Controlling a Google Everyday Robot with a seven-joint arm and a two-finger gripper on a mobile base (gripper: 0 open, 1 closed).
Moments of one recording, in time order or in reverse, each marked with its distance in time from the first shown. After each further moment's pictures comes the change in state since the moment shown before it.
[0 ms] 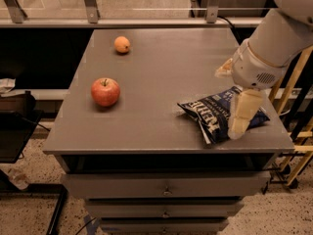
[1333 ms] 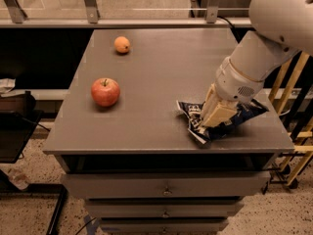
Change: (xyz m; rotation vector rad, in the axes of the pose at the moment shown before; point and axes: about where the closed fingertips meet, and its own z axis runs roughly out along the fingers) arm -0.015 0.011 0.049 -0.121 -0.068 -0.002
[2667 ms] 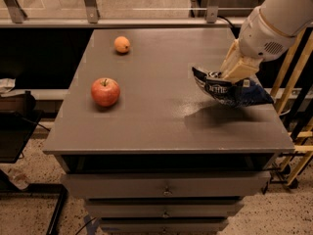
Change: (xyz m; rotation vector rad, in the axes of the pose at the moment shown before) arm 0.003 -0.051 -0.095 0.224 0.009 0.013
